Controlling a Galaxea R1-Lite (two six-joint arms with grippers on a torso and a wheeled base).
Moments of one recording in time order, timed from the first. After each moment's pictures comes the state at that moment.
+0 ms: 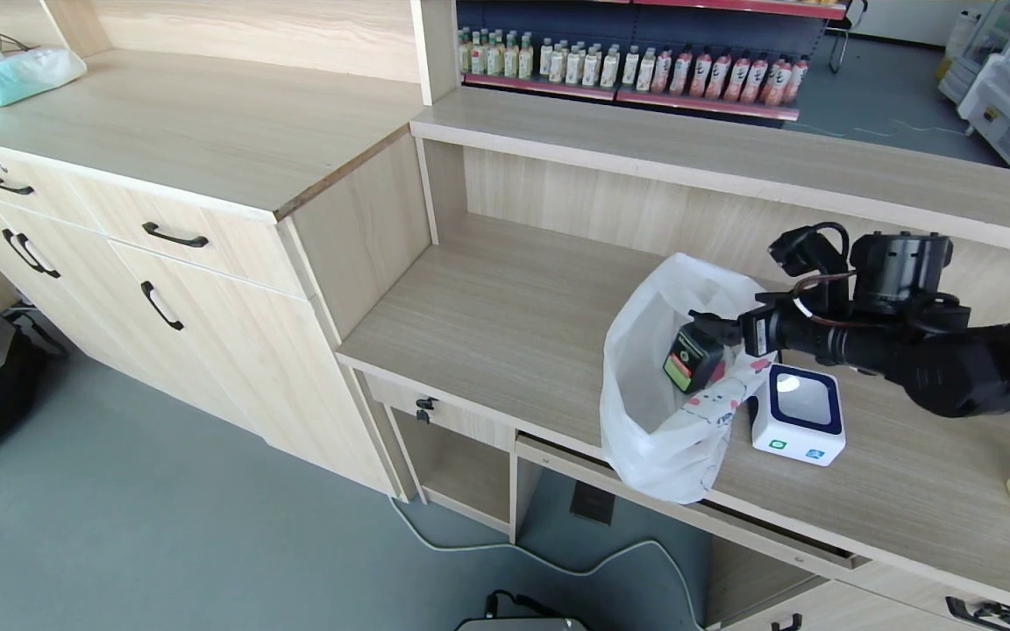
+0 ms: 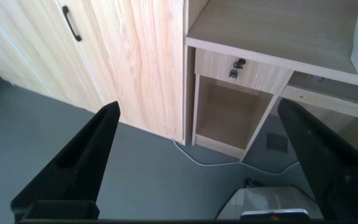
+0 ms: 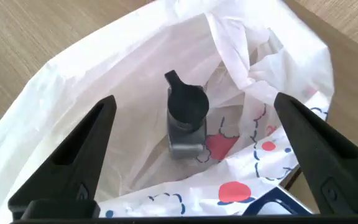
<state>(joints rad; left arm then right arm) 0.00 0.00 0.00 -0.05 -0.03 0.03 0.07 1.93 -1.05 -0.65 0.25 -0.26</state>
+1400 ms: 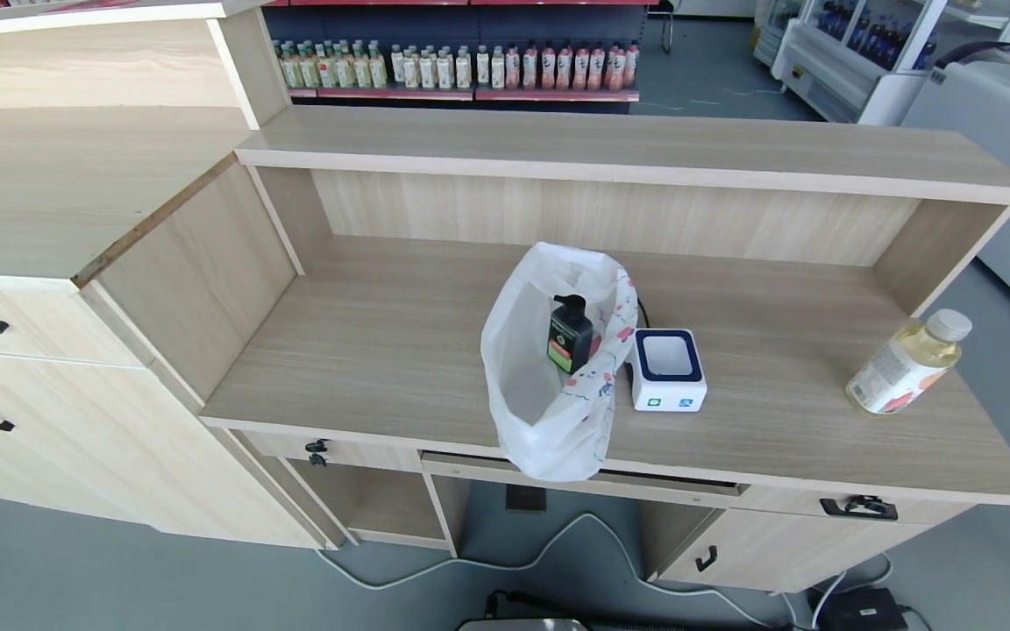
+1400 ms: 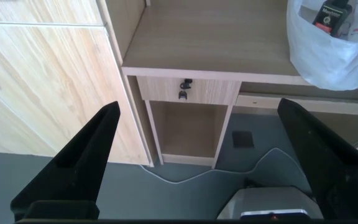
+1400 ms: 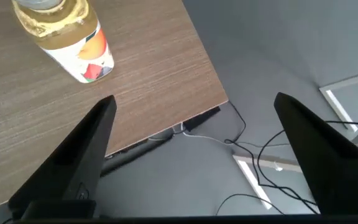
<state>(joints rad) 0.00 0.00 0.00 -0.05 -0.03 0.03 -0.59 1.65 -0.75 -0.49 0.01 -0.09</state>
